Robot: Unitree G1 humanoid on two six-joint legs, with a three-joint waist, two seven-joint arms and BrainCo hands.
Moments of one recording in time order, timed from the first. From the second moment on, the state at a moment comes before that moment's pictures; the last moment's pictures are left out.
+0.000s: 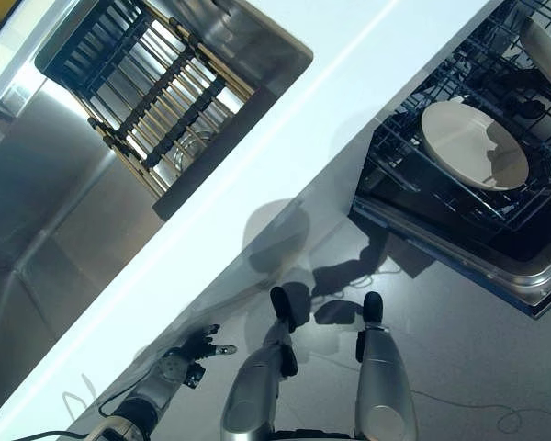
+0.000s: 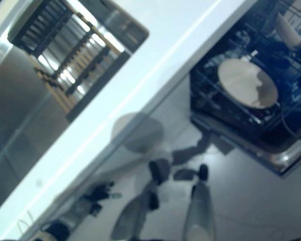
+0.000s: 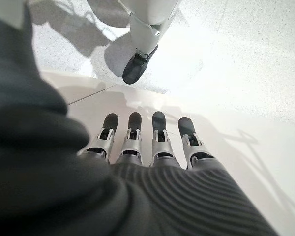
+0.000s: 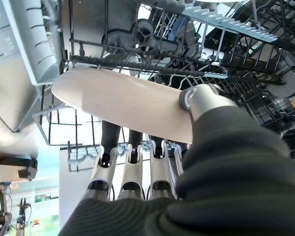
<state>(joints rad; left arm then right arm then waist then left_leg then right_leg) -0.18 0.42 -0.49 0.86 -0.10 -0.03 -0.05 -1.10 -1.16 0.44 0.73 -0.25 0.15 -0.06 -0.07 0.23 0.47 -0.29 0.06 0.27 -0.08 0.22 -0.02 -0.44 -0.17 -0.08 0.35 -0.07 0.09</state>
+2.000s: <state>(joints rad) -0.17 0.41 -0.43 0.89 -0.03 -0.05 -0.05 -0.88 -1.35 0.28 0.22 -0.26 0.11 0.12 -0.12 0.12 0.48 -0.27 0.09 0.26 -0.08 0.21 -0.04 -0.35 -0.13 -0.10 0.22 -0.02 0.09</state>
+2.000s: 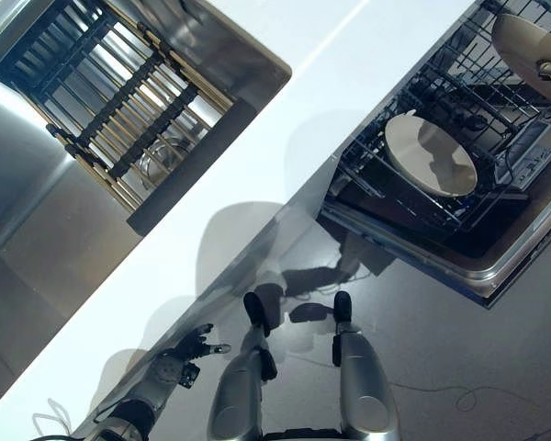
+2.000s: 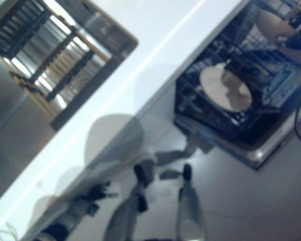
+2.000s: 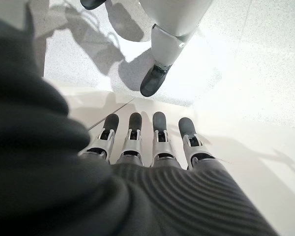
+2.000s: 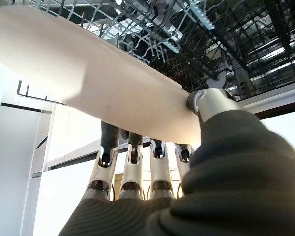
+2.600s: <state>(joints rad) -0.18 0.41 -0.41 0.89 -0.01 -0.05 -0.05 -0.87 -1.26 0.29 0.22 -0.09 0.14 0.19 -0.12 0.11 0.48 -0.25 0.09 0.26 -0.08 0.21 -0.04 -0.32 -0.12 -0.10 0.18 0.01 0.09</state>
